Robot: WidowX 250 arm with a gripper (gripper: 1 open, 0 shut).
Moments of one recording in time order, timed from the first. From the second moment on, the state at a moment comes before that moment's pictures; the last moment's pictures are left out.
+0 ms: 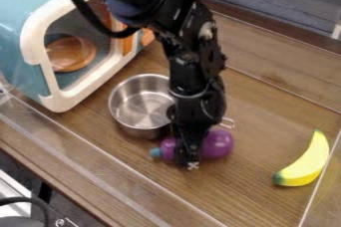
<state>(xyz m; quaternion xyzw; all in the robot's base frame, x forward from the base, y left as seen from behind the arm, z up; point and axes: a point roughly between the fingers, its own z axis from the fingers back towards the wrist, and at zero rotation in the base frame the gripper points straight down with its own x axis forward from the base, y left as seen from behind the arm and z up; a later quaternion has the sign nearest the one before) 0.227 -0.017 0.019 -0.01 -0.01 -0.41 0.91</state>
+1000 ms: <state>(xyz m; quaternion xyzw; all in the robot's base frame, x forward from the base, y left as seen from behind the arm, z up) 0.210 -0.012 0.059 -0.02 0.01 -0.37 0.93</state>
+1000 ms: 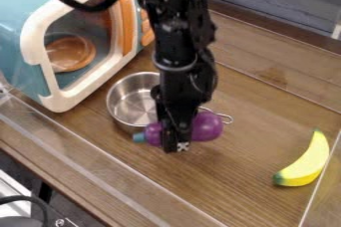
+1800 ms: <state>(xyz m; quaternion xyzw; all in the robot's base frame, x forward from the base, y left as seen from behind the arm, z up) 0.230 0.022 0.081 0.01 0.01 -0.28 0.96</state>
